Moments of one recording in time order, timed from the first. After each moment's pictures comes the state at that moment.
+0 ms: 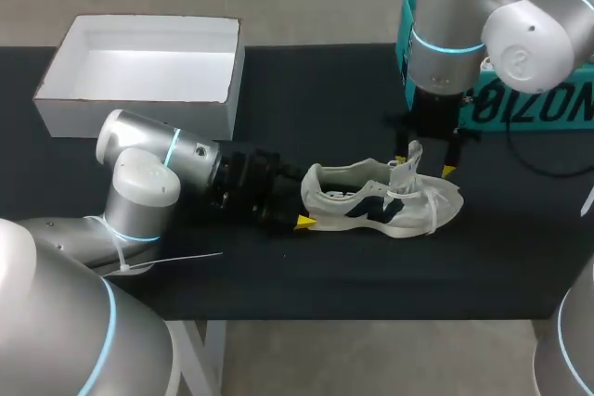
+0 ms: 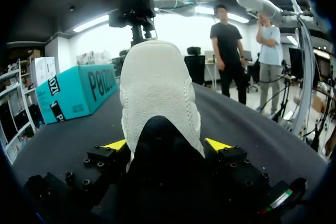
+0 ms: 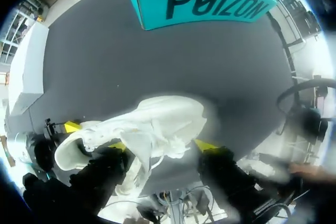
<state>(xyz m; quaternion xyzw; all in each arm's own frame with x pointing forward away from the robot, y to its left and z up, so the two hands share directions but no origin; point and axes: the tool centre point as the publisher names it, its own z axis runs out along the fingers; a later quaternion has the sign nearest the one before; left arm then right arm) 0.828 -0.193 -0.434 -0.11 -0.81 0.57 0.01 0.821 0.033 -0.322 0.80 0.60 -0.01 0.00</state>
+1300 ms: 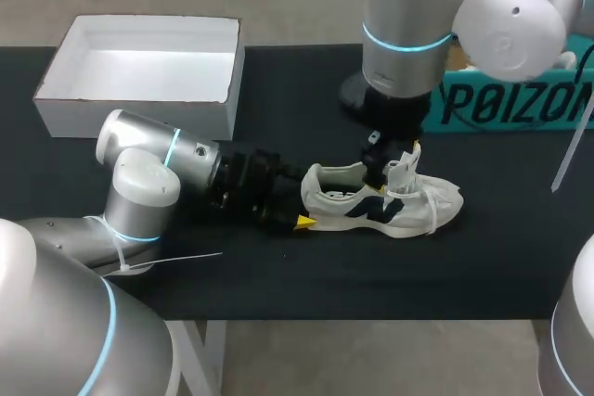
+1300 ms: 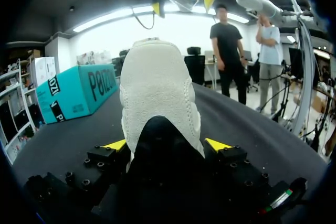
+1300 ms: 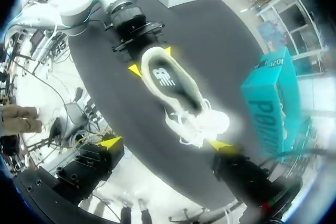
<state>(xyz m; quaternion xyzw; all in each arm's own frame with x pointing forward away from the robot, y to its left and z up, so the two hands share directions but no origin) 0.828 -0.193 -0.434 -0.11 -0.81 0.57 0.01 0.753 0.088 -0.245 0.30 0.95 -0.02 0.04</state>
